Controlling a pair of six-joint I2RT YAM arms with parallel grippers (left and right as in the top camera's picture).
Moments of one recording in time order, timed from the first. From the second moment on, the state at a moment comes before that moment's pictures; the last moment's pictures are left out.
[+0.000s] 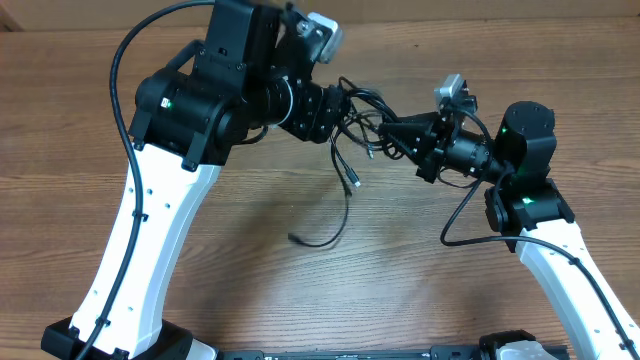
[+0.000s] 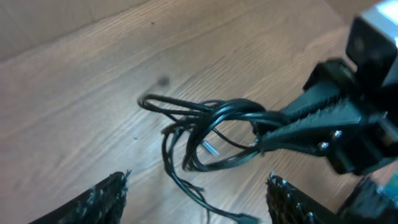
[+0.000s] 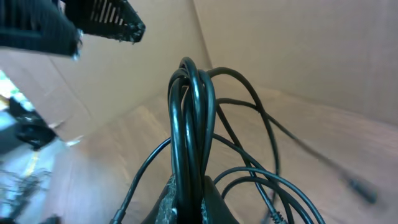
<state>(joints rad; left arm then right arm) -0.44 1.65 2.07 -1.23 0.32 0.04 0.15 1.26 0.86 0.19 -0.95 0.16</state>
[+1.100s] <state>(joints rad) -0.48 1.69 2.07 -1.25 0.35 0.17 0.15 1.26 0.86 0.41 -1.13 0.49</state>
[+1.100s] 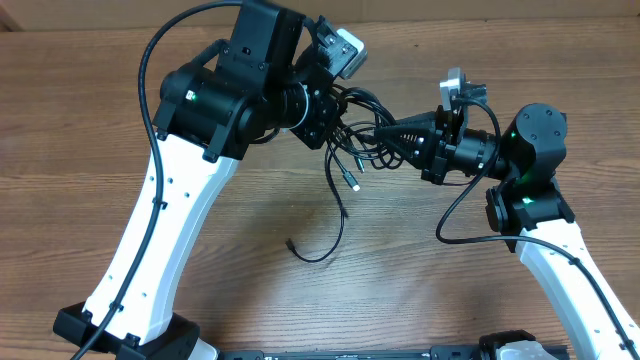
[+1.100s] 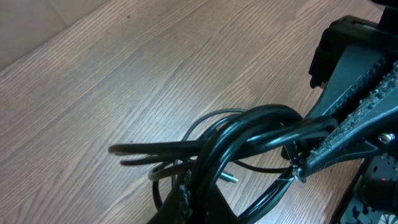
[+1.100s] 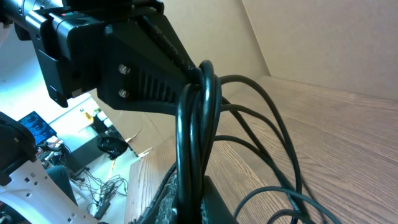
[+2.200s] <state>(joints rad) -0.44 1.71 2.07 -1.26 0.31 -0.23 0.06 1.26 0.87 0.28 -1.03 0.54</state>
